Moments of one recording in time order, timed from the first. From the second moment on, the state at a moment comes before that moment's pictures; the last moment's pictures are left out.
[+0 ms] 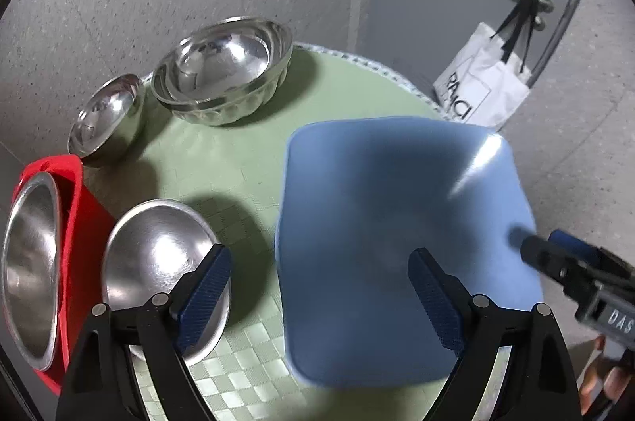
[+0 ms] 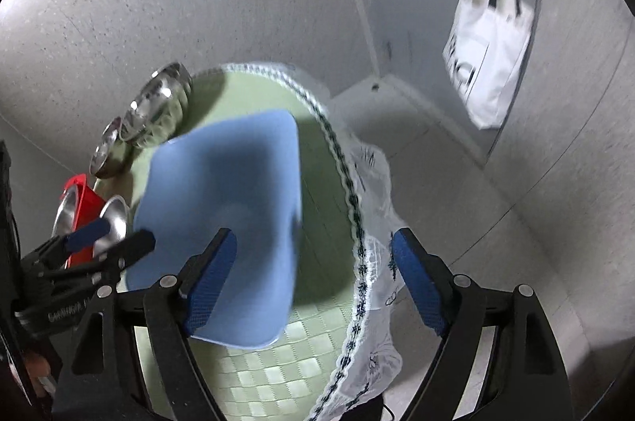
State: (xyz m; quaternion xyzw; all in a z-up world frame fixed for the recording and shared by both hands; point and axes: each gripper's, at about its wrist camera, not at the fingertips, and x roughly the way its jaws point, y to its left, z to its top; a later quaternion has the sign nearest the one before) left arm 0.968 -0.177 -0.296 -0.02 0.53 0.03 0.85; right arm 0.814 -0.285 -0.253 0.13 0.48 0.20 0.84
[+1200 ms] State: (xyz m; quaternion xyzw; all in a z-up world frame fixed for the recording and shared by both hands) left arm 0.927 -0.028 -0.229 -0.06 0.44 -0.04 0.89; right arm 0.750 -0.186 -0.151 0.11 0.40 0.27 0.87
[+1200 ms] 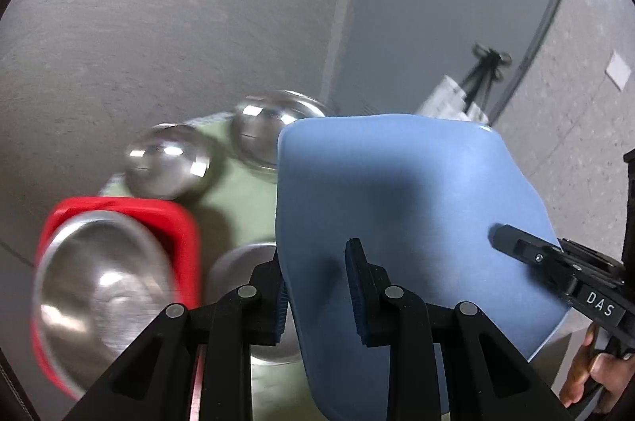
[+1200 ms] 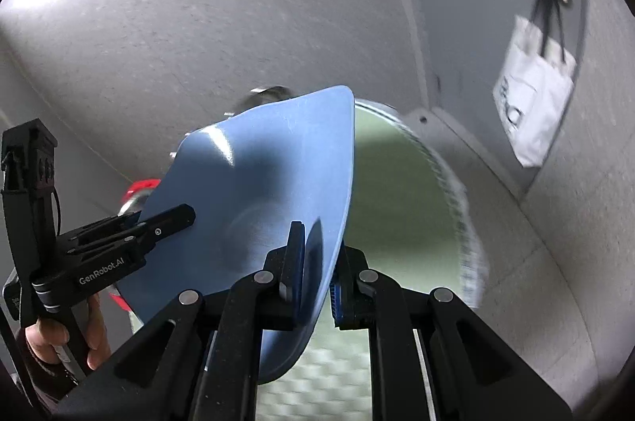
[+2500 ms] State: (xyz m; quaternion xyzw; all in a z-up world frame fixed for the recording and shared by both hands) left arm 0.864 0.223 -0.300 -0.13 0.51 0.05 0.85; right arm 0.704 0.104 -0.194 -0.02 0.47 0.32 0.82
